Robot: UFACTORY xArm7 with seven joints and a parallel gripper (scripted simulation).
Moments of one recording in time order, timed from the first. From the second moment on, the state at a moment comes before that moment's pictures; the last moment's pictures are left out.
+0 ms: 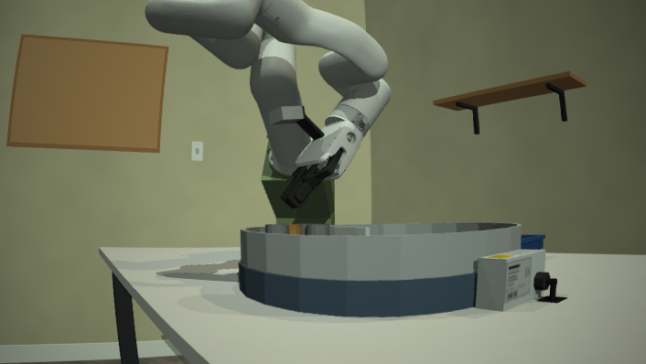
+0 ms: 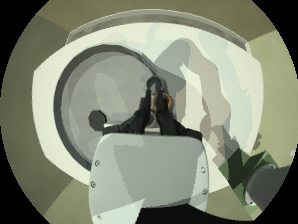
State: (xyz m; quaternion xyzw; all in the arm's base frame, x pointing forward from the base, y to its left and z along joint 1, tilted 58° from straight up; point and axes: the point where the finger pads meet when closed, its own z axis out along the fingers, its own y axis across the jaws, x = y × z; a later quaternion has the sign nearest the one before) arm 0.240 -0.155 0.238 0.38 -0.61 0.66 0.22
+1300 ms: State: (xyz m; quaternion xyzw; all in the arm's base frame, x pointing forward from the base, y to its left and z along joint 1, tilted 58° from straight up) arm 0.255 -0.172 0.225 0.38 -0.61 0.66 0.22
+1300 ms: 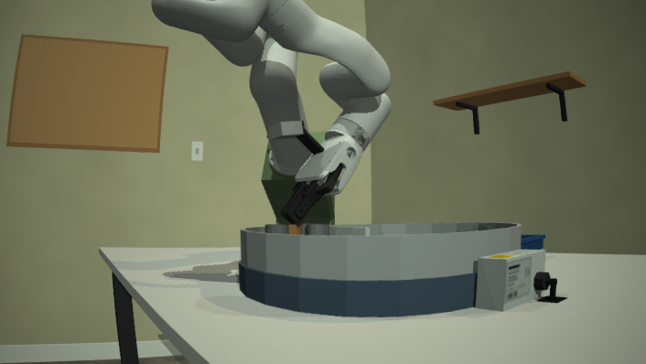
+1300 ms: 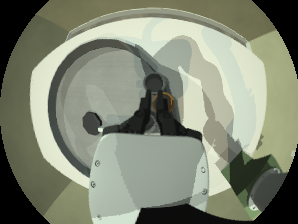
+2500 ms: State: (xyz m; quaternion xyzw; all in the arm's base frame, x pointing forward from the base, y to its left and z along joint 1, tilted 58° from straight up) arm 0.260 -0.177 0.220 0.38 -0.61 0.66 0.22
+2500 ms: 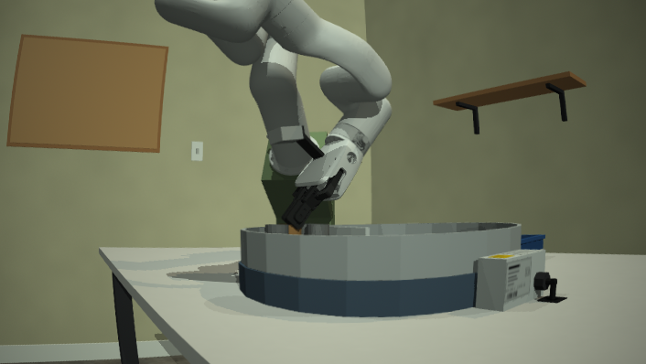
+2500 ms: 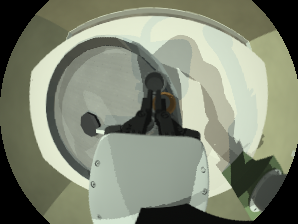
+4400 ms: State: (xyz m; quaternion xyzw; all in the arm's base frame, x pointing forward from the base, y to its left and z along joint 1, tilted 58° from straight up) arm 0.223 -0.136 0.254 0.38 -0.61 0.66 0.23
